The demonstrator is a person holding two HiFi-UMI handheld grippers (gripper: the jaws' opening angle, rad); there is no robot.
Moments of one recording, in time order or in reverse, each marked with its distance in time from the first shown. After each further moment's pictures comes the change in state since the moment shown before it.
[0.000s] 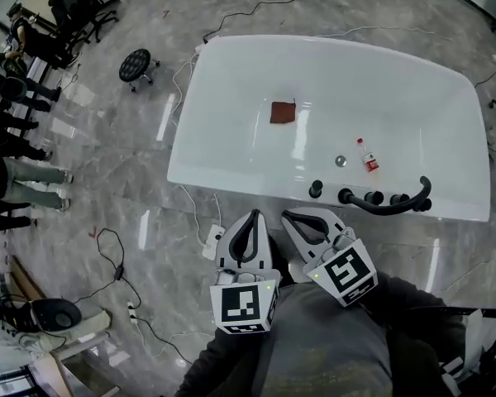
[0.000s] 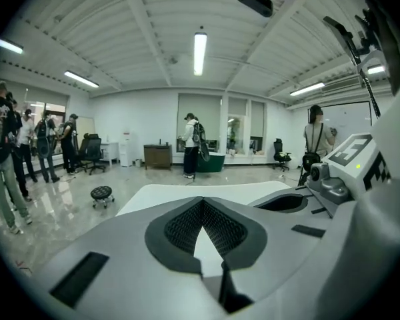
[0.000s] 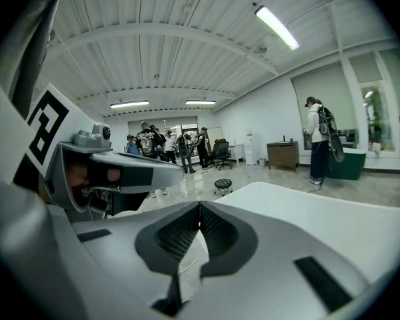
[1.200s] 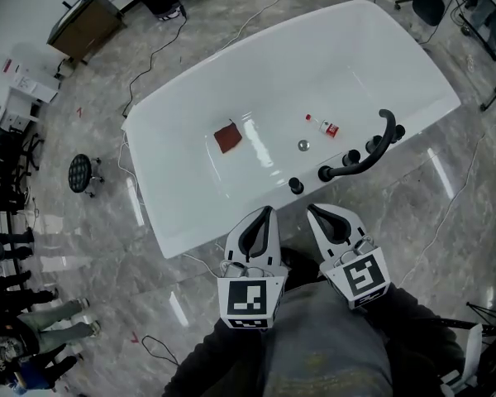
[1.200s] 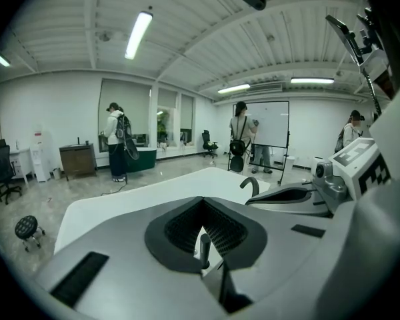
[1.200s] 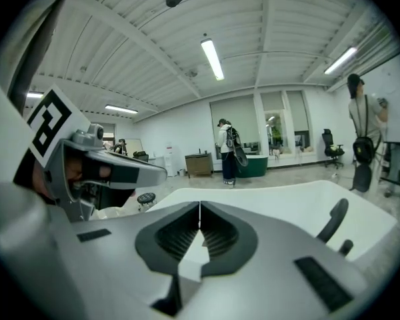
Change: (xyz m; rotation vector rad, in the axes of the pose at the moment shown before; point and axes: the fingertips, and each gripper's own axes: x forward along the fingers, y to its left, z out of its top) left arm 0.055 -0.052 -0.008 0.260 0.054 -0.643; right arm -0.053 -0.049 -0.035 0.225 -0.119 -0.755
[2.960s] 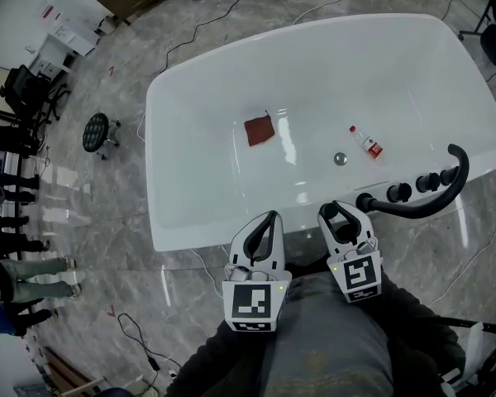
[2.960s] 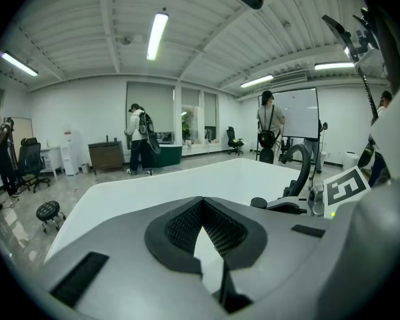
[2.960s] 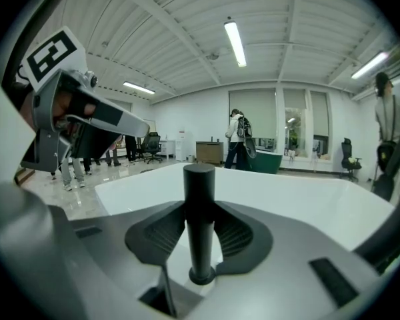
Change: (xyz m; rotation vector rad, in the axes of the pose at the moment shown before) left arm 0.073 0.073 -0.118 -0.038 0.001 0.232; right arm 0.138 -0.044 -0.159 -0.175 0.070 0.083
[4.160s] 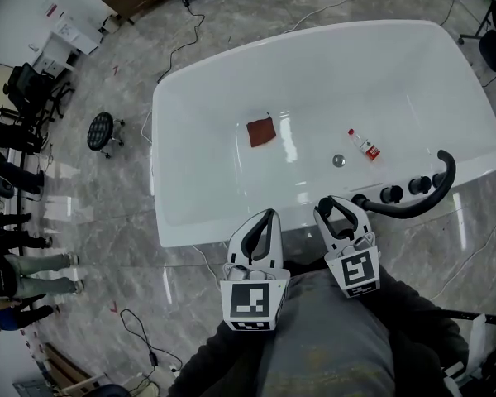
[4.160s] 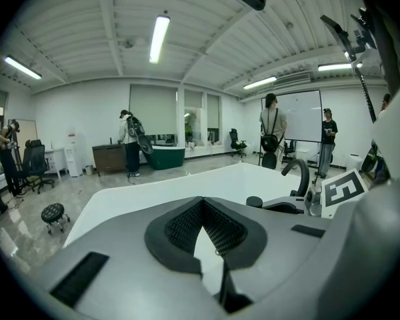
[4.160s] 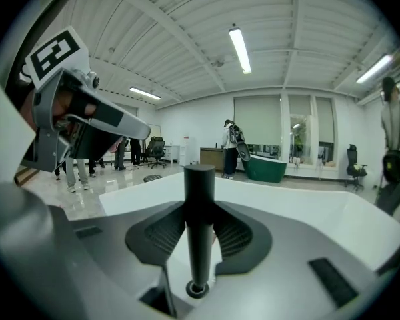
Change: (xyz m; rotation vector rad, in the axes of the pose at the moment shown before) left arm -0.018 -0.003 0.043 -0.013 -0.007 0.031; right arm -0.013 -0.004 0.045 -0.020 -0.048 0.035
